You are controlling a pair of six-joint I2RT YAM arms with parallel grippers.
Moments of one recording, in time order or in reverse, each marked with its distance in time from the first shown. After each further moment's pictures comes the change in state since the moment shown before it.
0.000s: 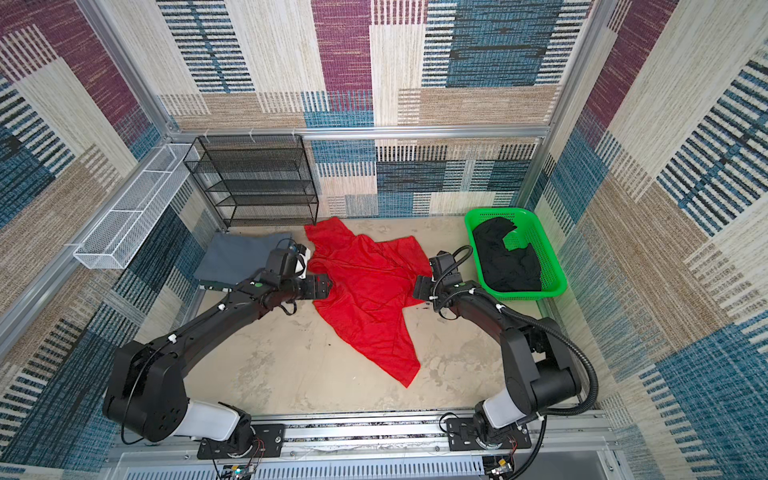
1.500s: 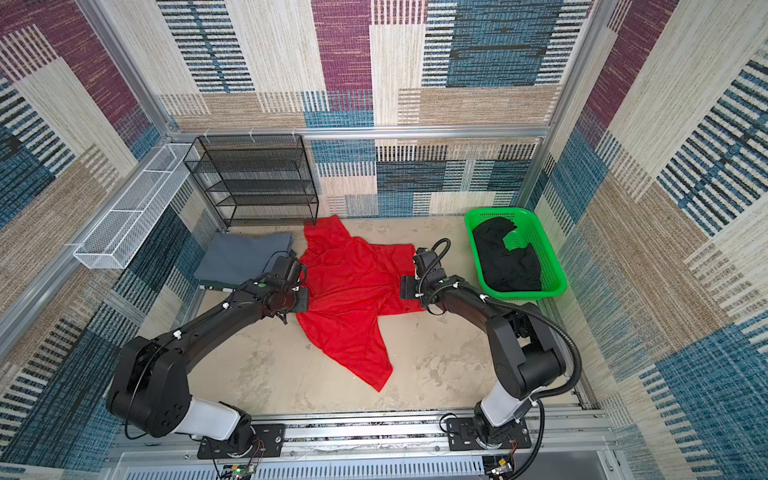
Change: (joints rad) left arm 0.006 0.017 0.032 -0.226 -0.275 0.055; right arm 0.110 0.103 0.085 0.007 0.022 -0.088
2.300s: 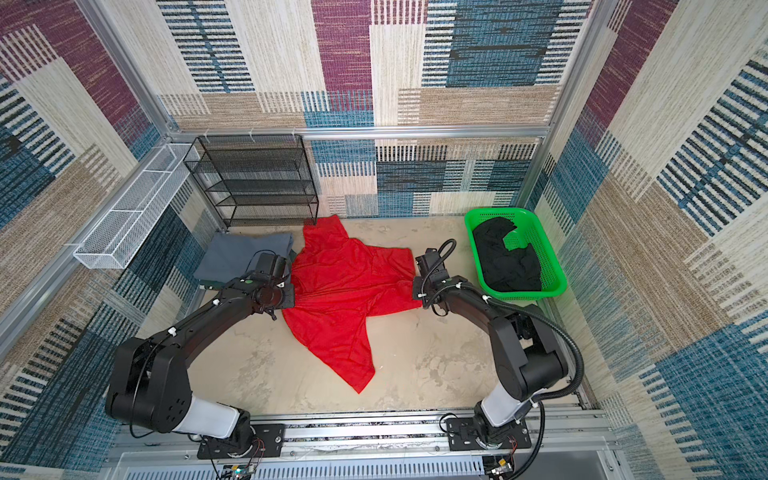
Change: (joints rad) left arm 0.139 0.006 -0.008 0.023 0.009 0.022; right arm -0.048 -0.090 -0.044 -0.041 0.161 0.008
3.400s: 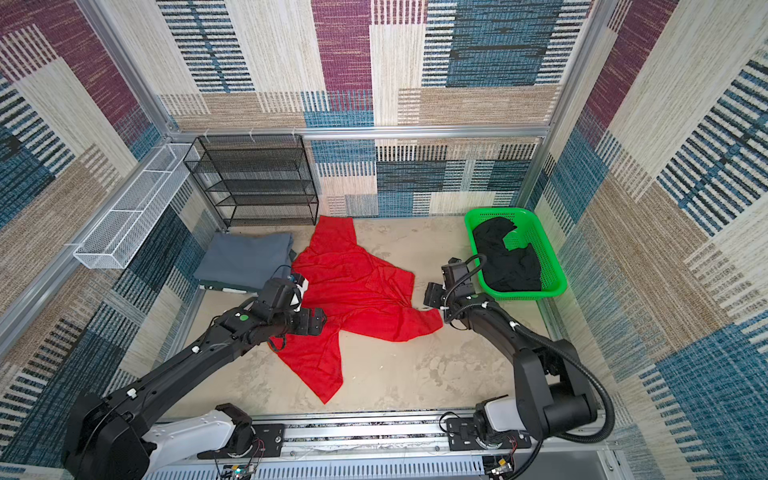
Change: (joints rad) left arm -0.305 -0.311 -0.195 -0.018 0.192 -0.087; right arm -0.095 -0.145 -0.151 0.051 -0.203 0.079
